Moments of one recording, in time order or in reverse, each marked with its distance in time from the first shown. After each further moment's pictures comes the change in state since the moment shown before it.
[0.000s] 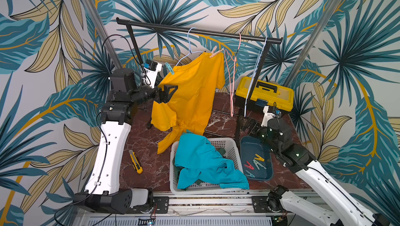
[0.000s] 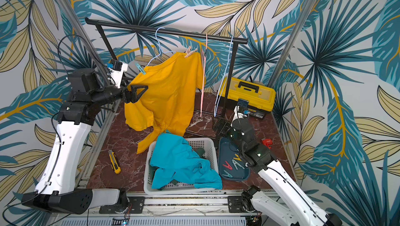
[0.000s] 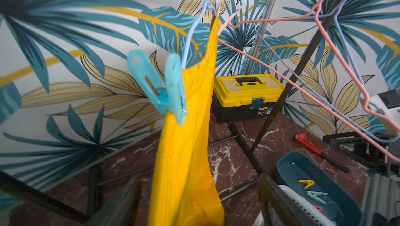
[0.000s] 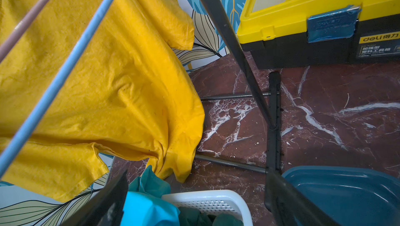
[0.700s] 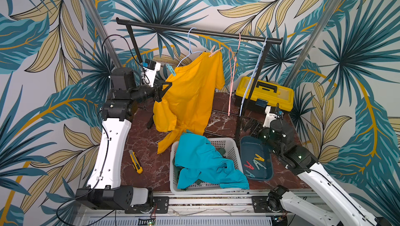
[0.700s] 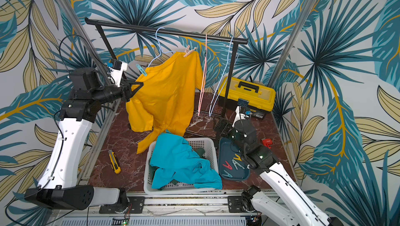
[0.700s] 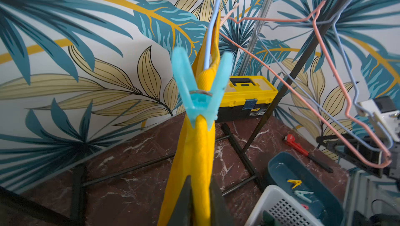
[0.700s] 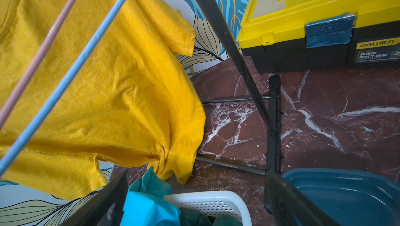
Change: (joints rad) left arm 0.029 0.032 -0.002 0.011 0.071 -0.032; right arm -0.004 -0.040 -0.016 0.002 0.000 -0.006
